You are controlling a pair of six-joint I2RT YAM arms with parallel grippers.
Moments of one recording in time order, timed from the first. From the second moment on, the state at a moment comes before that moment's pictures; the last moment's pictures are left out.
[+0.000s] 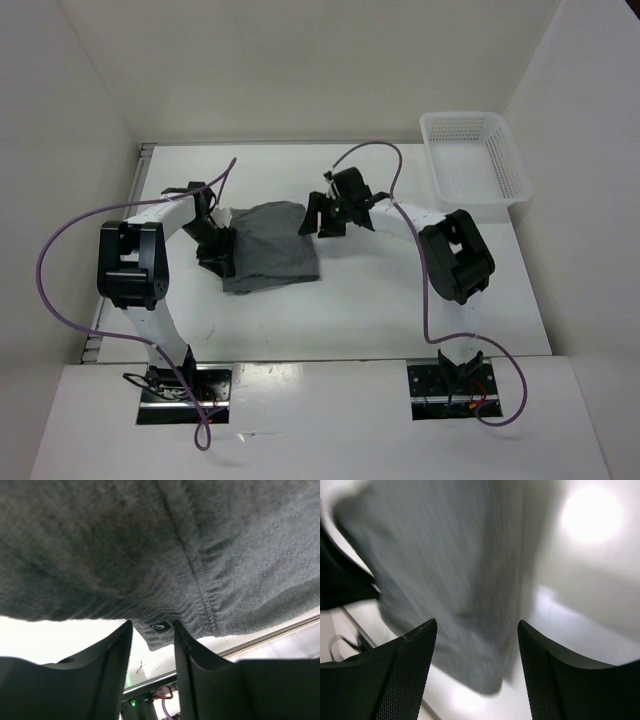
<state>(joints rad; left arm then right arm) 0.00 1.85 1.24 -0.98 0.33 0.07 0.55 1.95 1.28 -0.19 -0.40 0.58</state>
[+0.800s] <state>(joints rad) 0.00 1.85 1.22 -0.94 0.30 0.07 0.46 2.27 1.57 -0.07 -0.48 0.67</state>
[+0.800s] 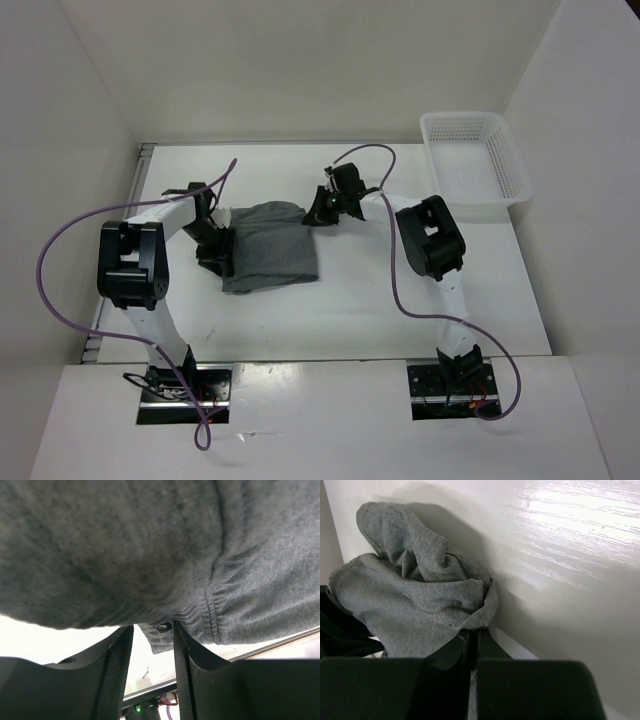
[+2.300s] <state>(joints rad) 0.04 1.69 1.73 -0.83 0.24 0.07 0.18 1.62 1.51 -0.57 -0.01 0.35</state>
